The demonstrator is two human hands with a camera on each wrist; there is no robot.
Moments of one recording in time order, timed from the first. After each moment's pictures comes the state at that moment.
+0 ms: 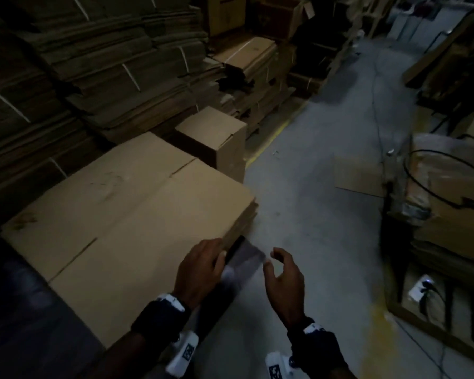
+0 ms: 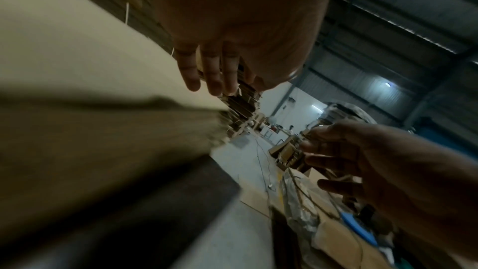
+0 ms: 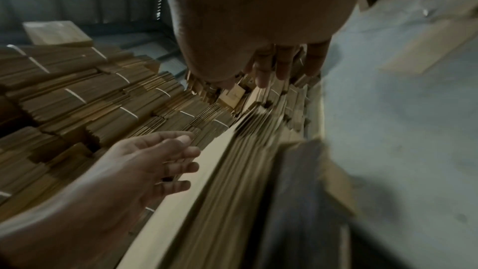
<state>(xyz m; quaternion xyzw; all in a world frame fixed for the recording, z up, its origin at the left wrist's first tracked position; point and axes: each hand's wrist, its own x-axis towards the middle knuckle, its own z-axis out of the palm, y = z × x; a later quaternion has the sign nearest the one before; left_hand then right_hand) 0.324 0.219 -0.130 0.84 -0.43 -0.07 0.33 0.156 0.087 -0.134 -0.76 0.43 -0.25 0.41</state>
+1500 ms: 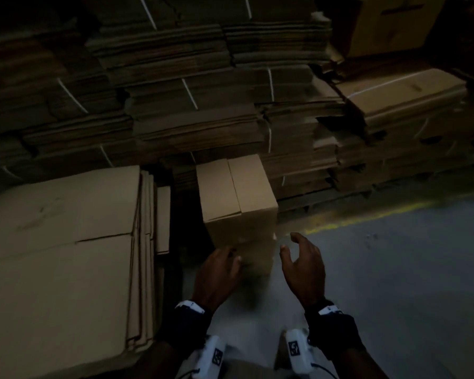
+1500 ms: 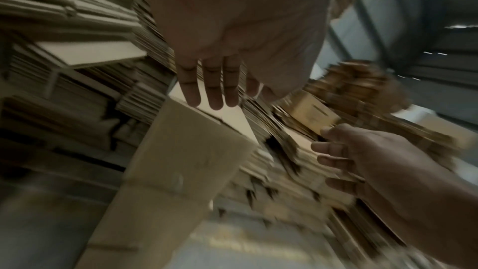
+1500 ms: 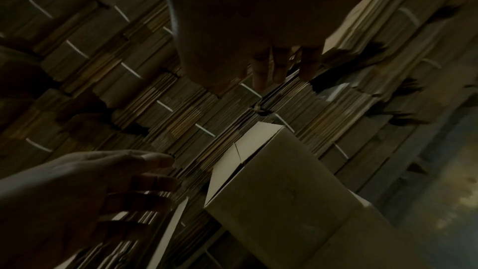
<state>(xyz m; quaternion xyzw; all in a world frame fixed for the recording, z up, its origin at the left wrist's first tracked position) 0.518 -0.275 -0.159 0.93 -0.04 0.01 0.37 0.525 -0.491 -0.170 -0.91 0.10 -0.14 0.39</state>
